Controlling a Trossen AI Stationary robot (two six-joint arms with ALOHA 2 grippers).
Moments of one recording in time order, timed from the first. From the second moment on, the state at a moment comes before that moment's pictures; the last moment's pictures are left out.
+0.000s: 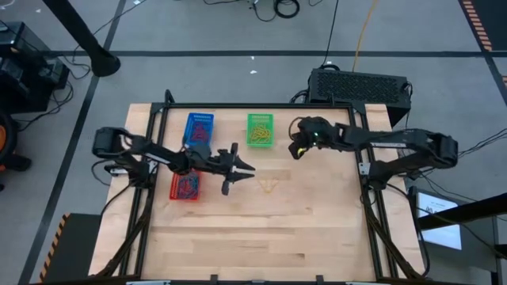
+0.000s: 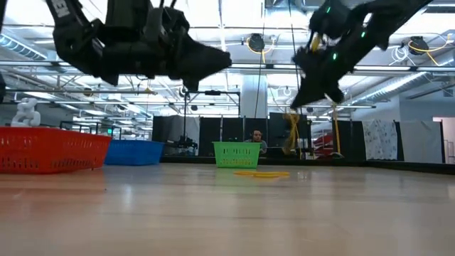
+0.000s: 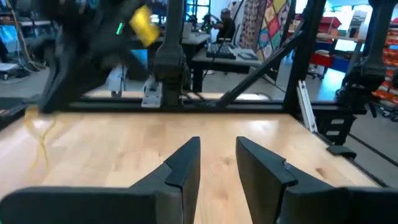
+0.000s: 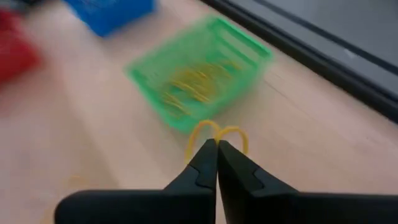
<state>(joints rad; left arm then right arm) 0.06 1.60 0.53 1.05 0.26 -0.05 -0.33 1.25 0.72 -0.18 0.21 0.36</state>
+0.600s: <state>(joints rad) 0.01 1.77 0.61 1.14 0.19 0.01 0.04 1.20 0.72 0.05 0.15 0.38</state>
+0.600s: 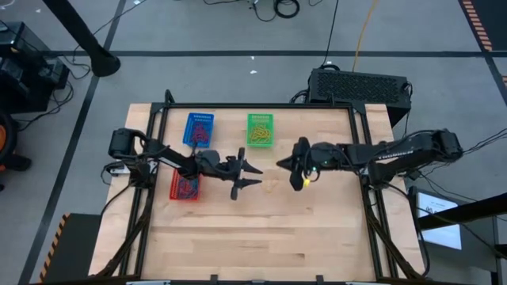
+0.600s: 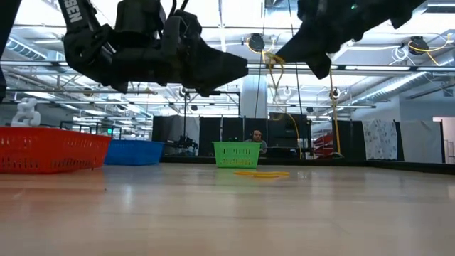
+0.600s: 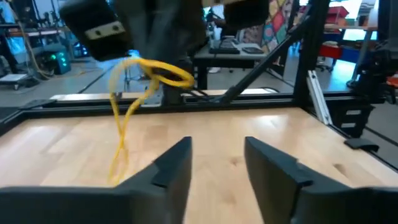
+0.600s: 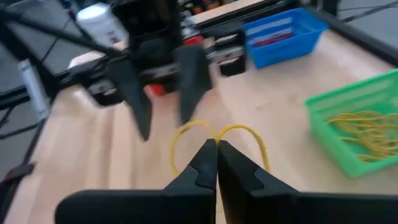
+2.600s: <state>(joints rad) -0.04 1.77 0.75 0.90 0.12 -0.05 0.20 1.36 0.72 0.21 0.21 0.36</state>
